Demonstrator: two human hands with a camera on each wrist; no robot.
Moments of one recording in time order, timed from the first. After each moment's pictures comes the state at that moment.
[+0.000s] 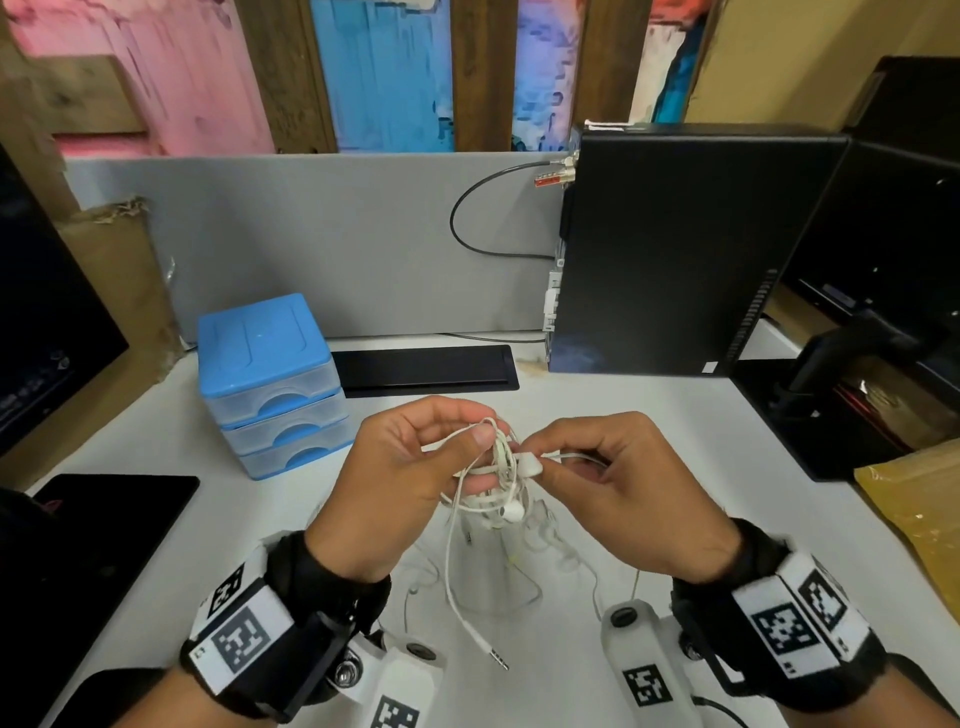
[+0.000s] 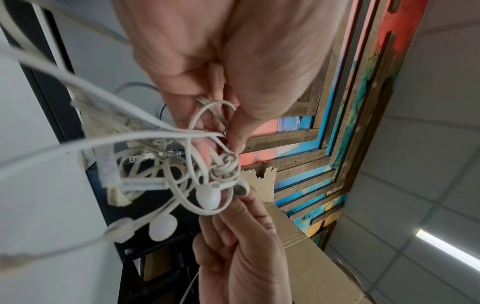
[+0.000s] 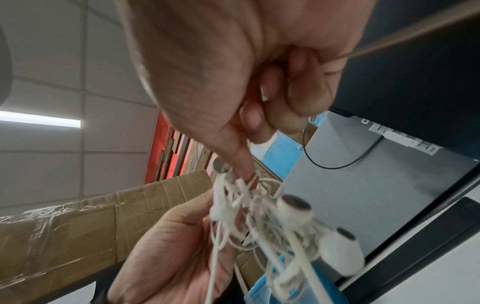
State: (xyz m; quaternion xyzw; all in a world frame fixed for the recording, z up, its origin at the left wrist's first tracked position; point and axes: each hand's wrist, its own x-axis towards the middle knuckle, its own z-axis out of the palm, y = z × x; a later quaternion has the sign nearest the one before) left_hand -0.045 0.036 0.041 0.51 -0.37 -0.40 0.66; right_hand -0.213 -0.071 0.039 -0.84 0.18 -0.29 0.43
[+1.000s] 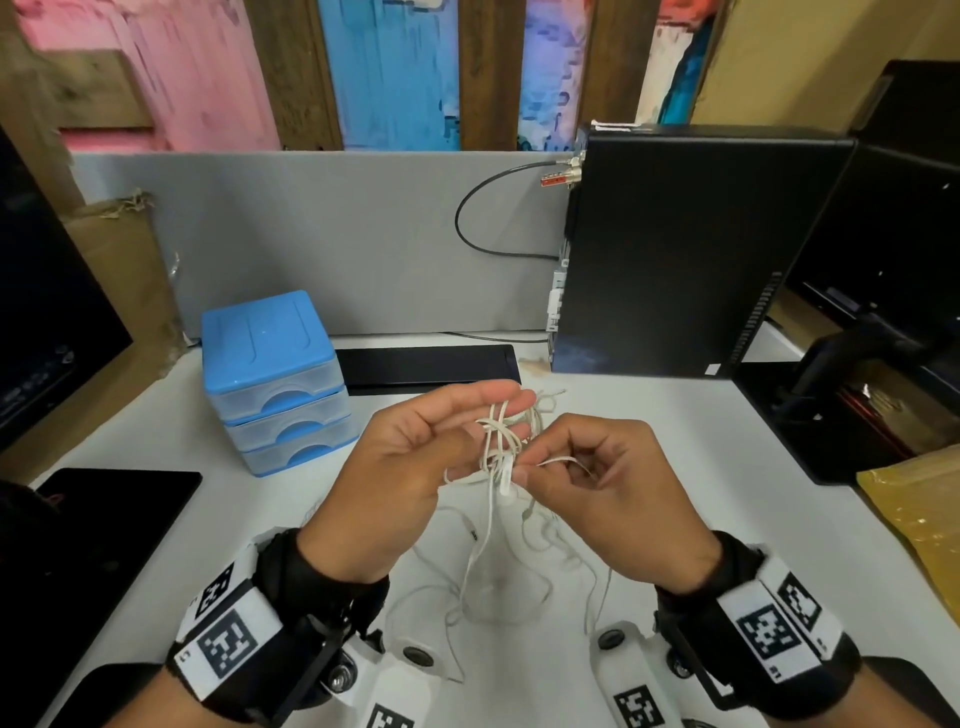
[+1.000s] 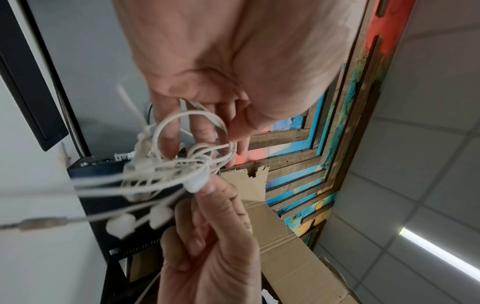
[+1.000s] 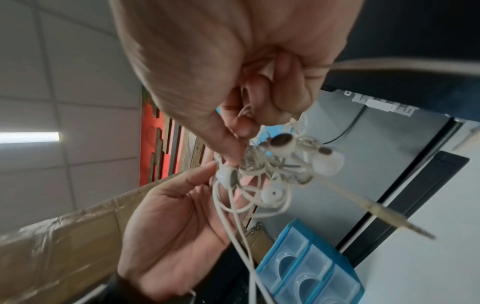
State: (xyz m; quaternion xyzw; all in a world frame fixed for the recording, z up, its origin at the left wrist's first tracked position) left_hand -0.044 0.042 0.050 0.48 -0.44 -0.42 0.63; right_hand -0.203 -0.060 0.028 -0.75 0.18 -0.35 0.54
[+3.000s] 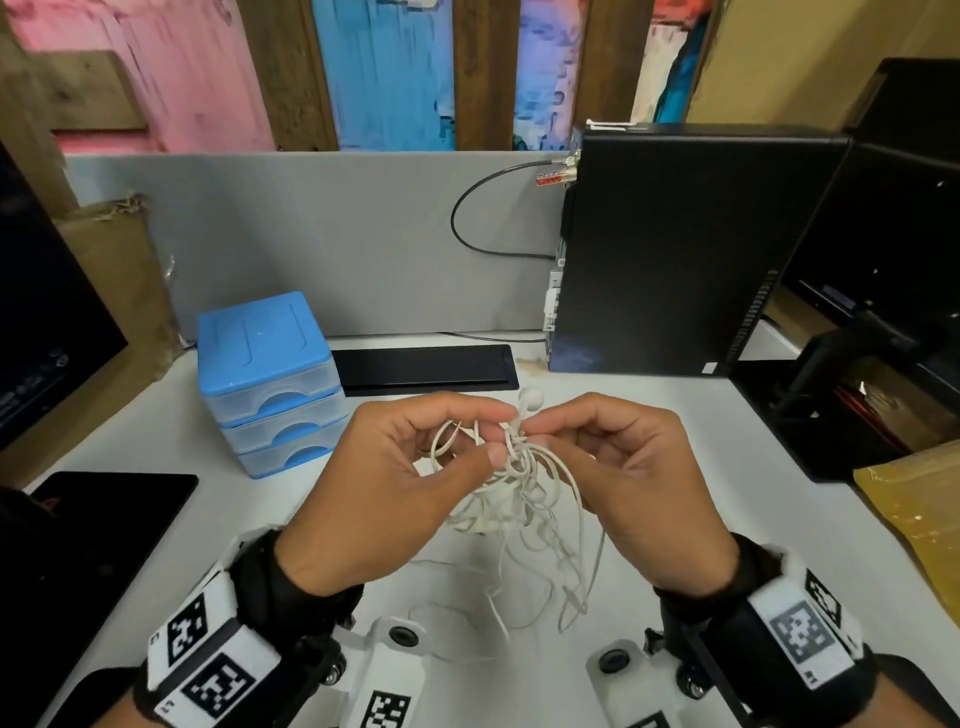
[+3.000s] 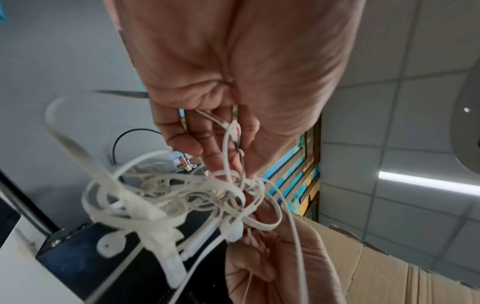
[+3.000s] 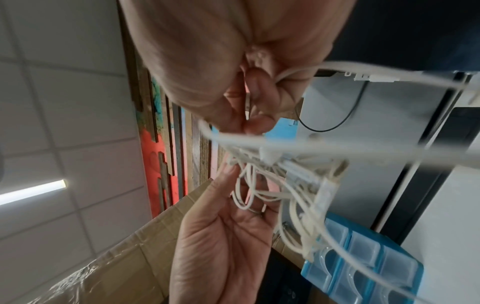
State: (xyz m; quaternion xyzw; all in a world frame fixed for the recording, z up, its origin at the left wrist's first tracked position) left_hand -0.041 0.050 0.054 0.54 -0.55 -0.25 0.59; right_hand -0.202 -0.053 0.043 -0.65 0.14 -0.44 0.60
